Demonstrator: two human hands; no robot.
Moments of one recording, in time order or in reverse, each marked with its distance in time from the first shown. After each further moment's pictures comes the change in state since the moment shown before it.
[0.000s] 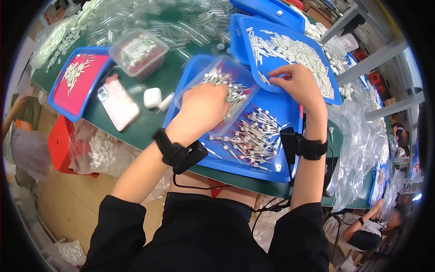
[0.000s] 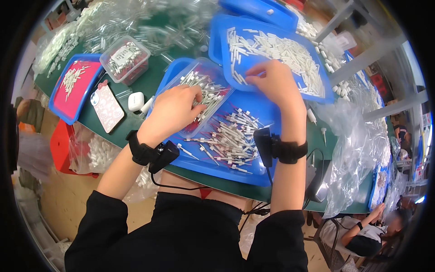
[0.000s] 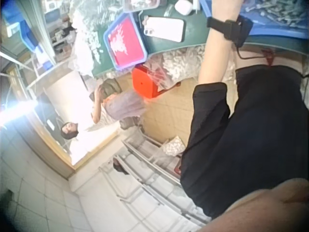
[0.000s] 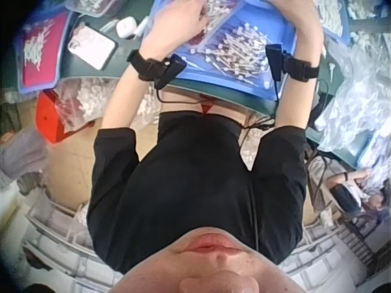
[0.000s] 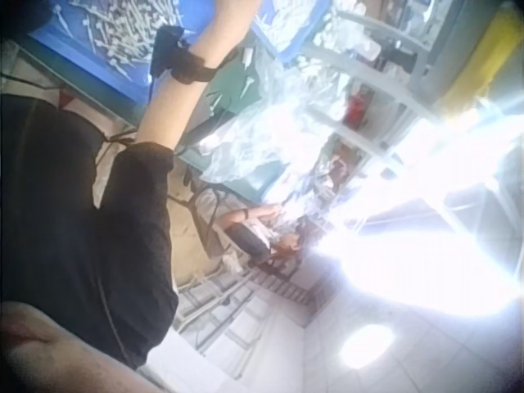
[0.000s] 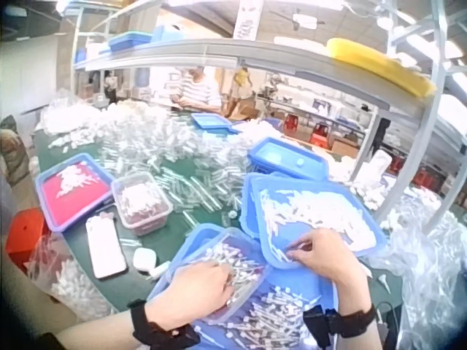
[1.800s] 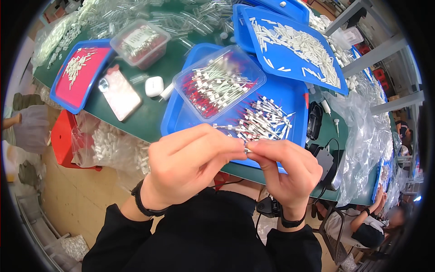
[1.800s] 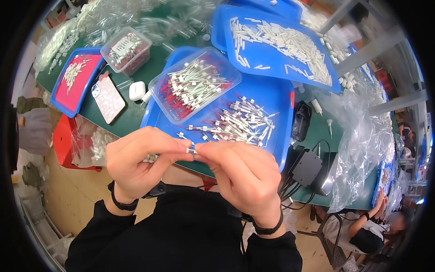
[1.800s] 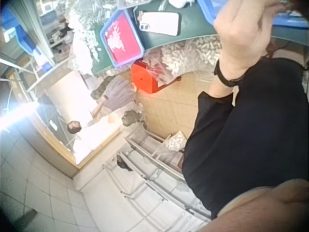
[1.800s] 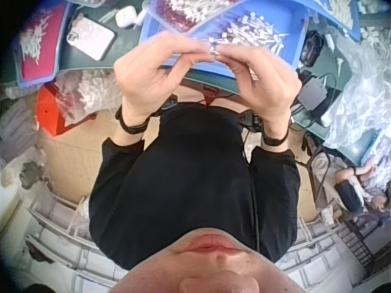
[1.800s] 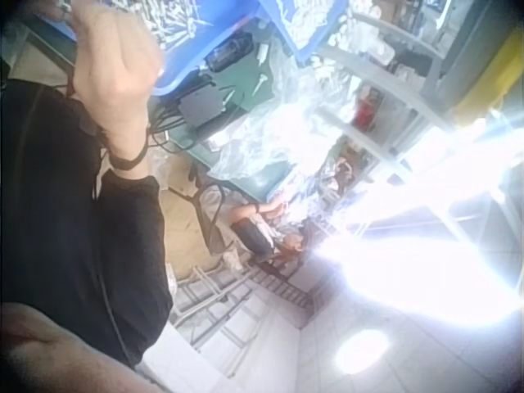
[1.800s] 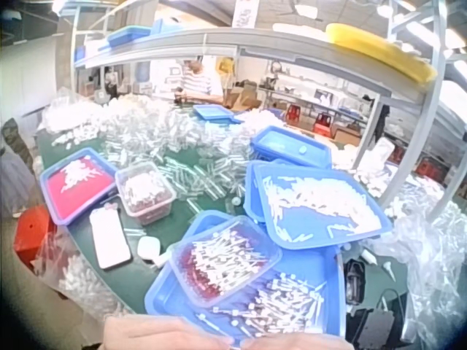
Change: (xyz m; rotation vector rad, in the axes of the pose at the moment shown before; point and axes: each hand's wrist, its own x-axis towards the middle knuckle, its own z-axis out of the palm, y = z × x) left_hand -0.098 0.044 -0.052 -0.570 0.408 0.360; right_hand -0.146 -0.099 0.021 0.350 0.340 -0.424
